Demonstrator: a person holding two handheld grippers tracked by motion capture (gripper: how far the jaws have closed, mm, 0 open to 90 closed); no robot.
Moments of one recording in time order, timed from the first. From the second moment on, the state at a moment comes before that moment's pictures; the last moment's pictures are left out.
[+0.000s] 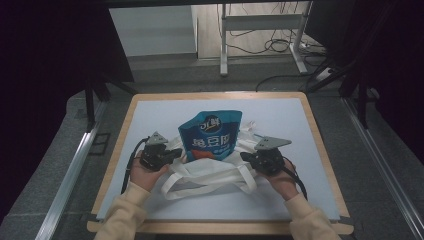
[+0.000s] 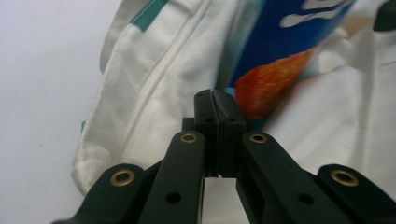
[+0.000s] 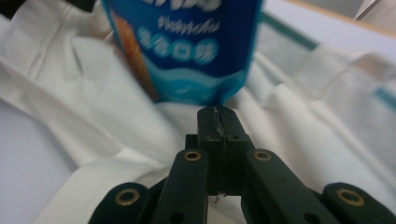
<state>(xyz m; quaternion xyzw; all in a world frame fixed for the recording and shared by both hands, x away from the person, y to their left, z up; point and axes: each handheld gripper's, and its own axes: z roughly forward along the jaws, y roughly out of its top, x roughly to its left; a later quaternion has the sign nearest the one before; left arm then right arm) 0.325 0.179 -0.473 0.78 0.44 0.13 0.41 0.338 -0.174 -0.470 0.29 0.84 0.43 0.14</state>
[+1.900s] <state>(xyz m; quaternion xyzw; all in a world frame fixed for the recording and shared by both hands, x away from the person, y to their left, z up) 0.287 0.184 -0.469 0.79 0.43 0.11 0.42 0.384 -0.173 -0.455 0.33 0.84 0.39 0.16</state>
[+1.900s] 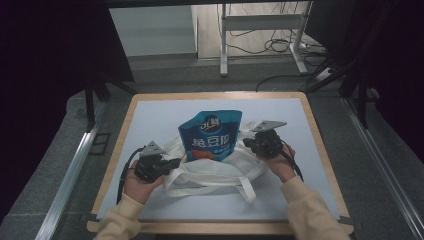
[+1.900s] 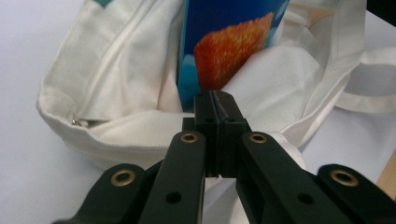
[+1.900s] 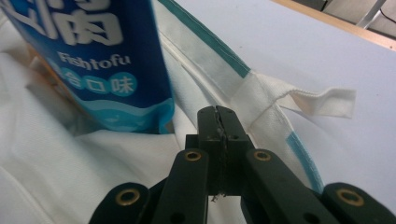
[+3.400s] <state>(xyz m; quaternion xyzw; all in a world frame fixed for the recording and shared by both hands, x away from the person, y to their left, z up) 0.284 0.171 -0.508 0.82 0.42 0.07 0.38 0.427 -0.181 -0.491 0.37 0.85 0.34 0.17</state>
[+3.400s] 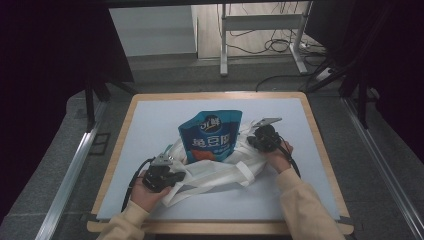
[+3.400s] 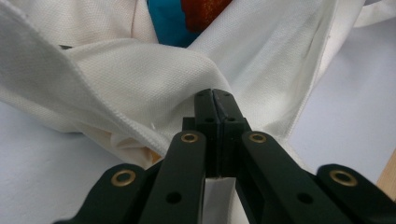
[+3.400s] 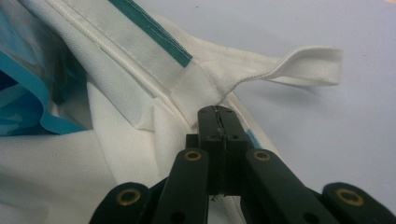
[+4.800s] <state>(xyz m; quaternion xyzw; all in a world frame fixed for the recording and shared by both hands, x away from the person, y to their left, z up) 0.277 0.251 -0.504 0.72 0.52 0.18 0.43 0.316 -0.291 -0.481 0.38 0.78 0.45 0.20</state>
